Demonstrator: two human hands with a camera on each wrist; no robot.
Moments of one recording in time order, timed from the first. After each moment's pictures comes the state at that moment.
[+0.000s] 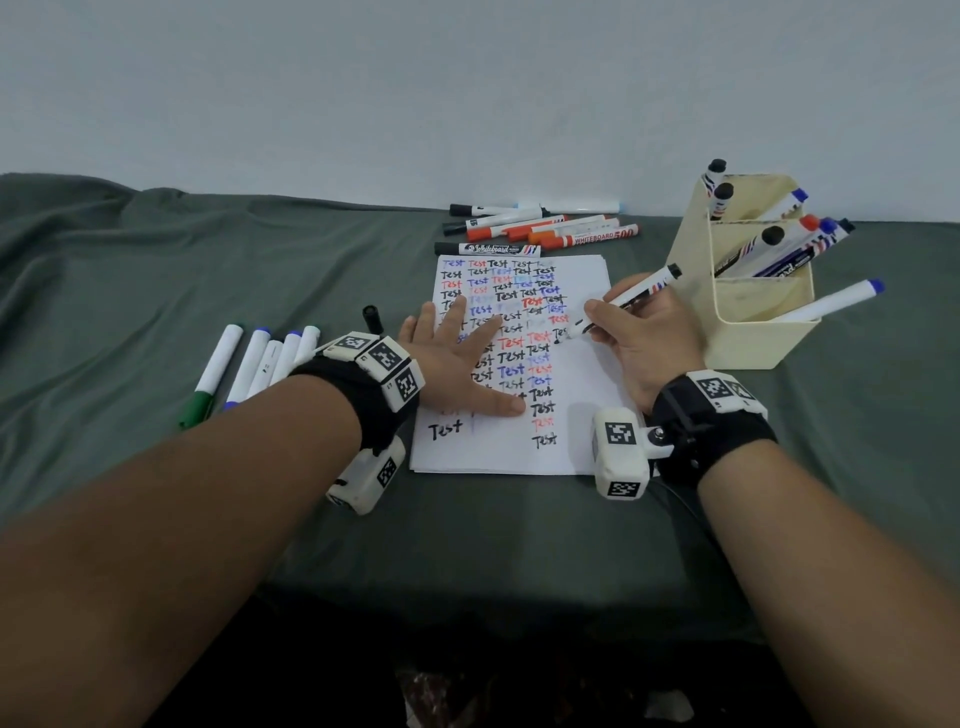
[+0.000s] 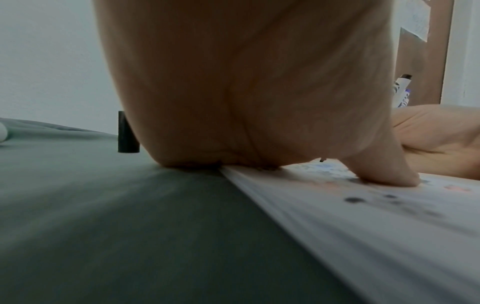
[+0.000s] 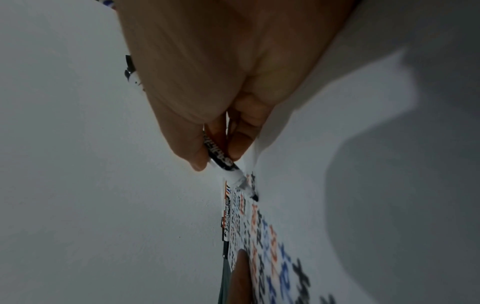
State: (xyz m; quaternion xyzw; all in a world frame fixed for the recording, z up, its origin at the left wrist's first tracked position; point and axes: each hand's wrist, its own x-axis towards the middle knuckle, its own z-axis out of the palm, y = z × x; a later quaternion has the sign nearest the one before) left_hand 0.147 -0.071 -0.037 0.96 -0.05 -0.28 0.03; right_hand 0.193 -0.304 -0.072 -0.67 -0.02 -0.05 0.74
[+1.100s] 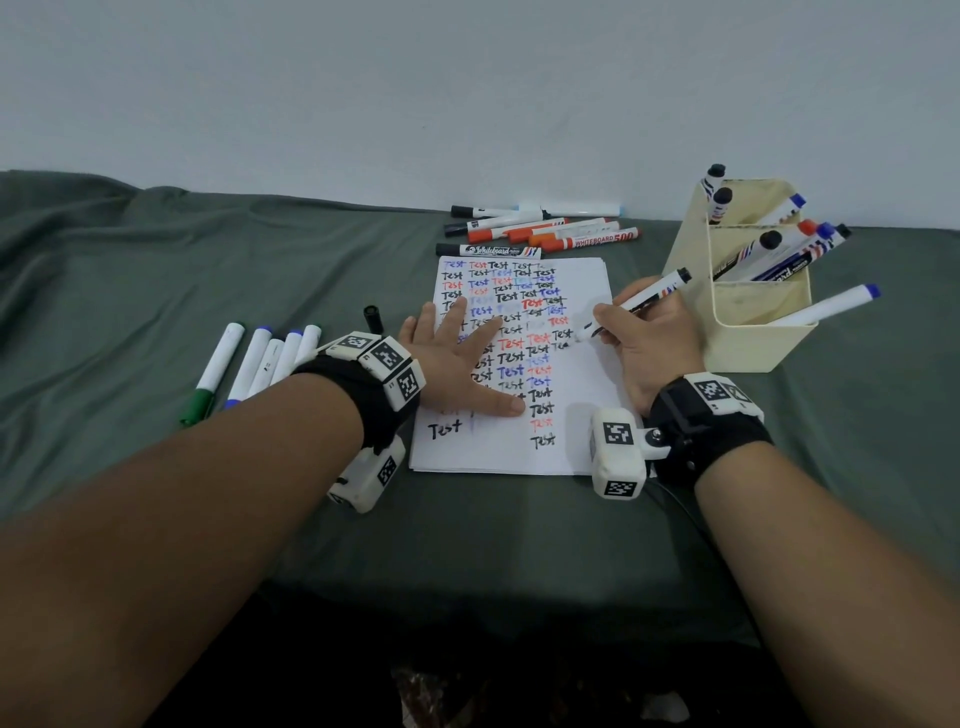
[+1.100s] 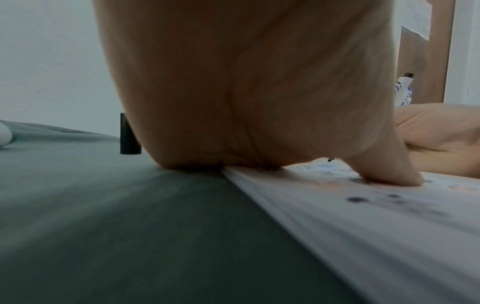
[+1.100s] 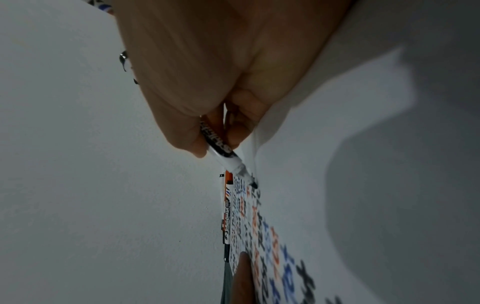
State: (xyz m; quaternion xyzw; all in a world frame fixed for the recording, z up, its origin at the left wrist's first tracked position) left_hand 0.146 -0.072 -0.037 0.96 -0.04 -0.28 0.03; right_hand 0.196 -0.306 -0.075 -0.68 0.00 -0.09 0.73
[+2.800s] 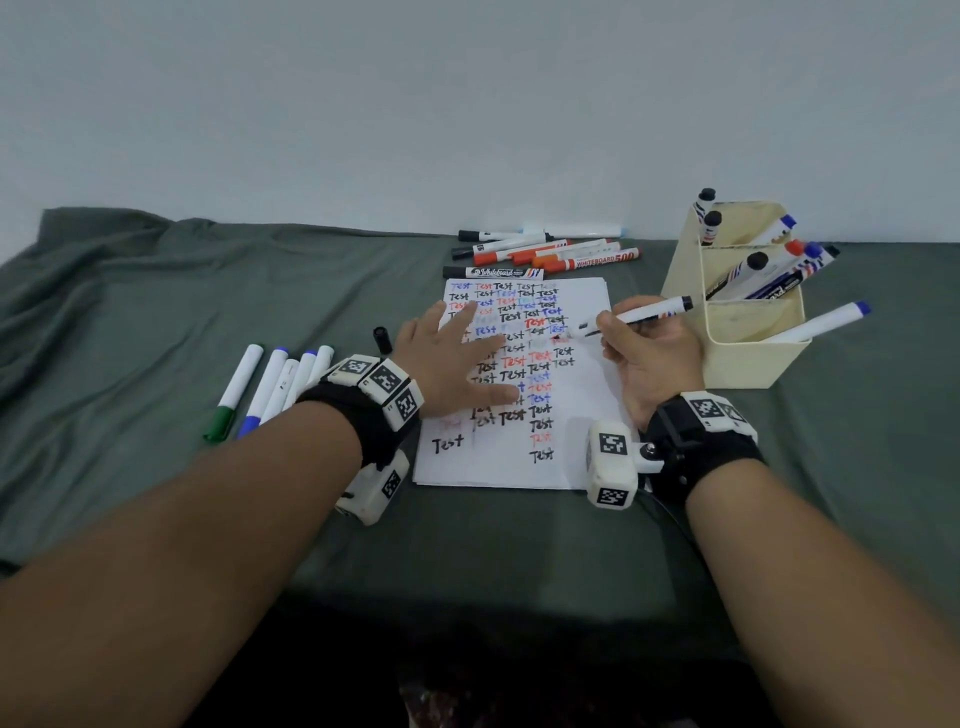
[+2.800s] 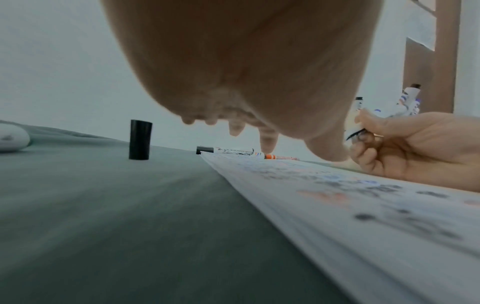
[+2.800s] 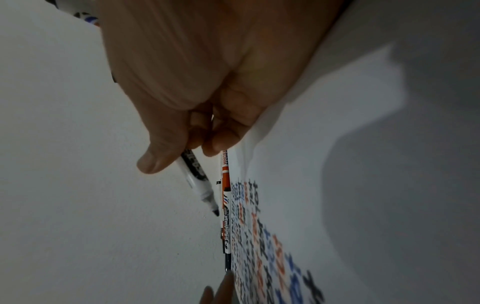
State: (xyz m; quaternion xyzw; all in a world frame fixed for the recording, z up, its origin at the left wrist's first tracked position) left_hand 0.153 -0.061 -0.044 0.99 -0.08 -0.12 -0.01; right_hand 0.193 -0.307 -0.075 -0.60 -0.01 -0.07 0.80
